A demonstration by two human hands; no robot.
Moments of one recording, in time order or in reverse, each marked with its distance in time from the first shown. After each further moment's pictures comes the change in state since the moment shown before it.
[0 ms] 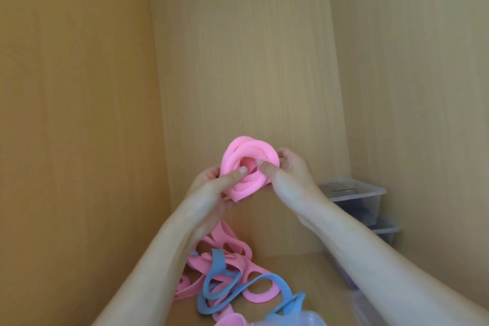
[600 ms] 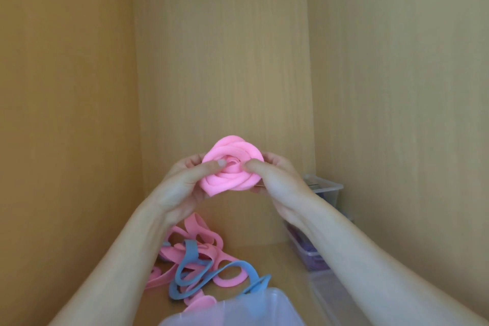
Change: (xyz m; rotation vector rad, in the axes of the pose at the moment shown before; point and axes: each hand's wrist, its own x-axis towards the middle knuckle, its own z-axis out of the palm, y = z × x) left_hand 0.000 0.010 -0.004 -0.073 -0.155 0.011; right_hand -0.029 -0.026 -0.018 0.050 -0.076 0.170
